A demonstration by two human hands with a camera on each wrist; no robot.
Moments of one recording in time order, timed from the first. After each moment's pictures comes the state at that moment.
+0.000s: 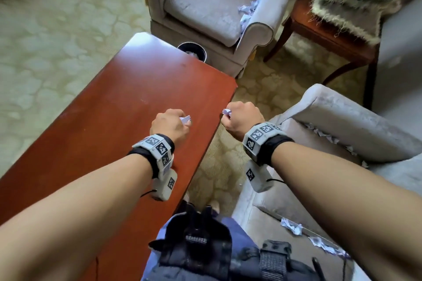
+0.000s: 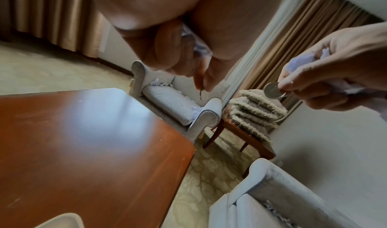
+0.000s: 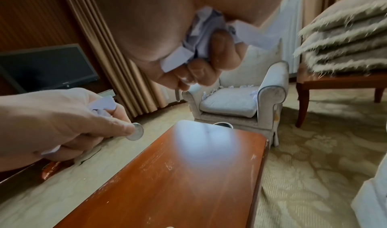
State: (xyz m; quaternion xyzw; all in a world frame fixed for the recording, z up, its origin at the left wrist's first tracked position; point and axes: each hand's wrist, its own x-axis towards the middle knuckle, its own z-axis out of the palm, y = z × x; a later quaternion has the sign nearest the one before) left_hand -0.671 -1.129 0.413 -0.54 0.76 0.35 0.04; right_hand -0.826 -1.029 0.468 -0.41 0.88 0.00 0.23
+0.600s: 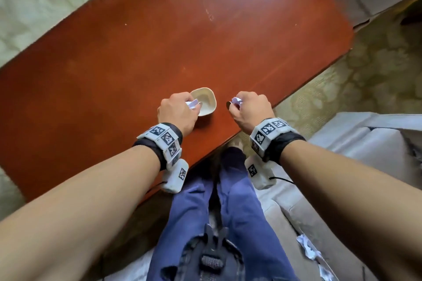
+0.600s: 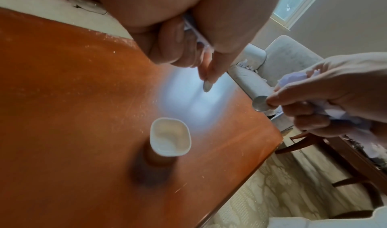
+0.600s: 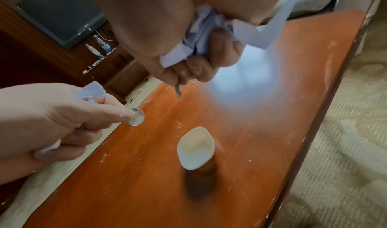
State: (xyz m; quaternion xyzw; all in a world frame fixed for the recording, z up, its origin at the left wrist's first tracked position) left_hand -0.591 -1.117 0.216 -0.74 0.55 0.38 0.04; right_hand -0.769 -1.093 0.213 -0.51 0.77 0.04 0.39
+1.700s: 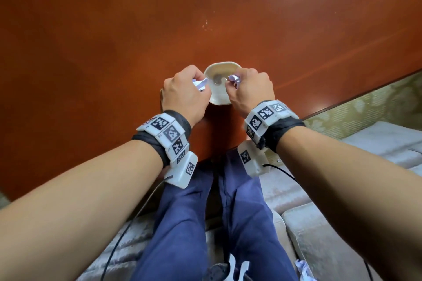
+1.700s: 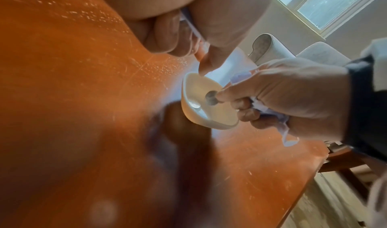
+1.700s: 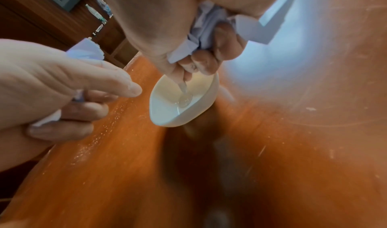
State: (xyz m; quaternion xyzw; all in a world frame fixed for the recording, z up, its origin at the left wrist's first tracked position) left_hand -0.575 -1.123 0.072 -0.80 0.48 0.35 -0.02; right_hand -0.715 -1.136 0.030 -0.57 0.73 0.05 0.39
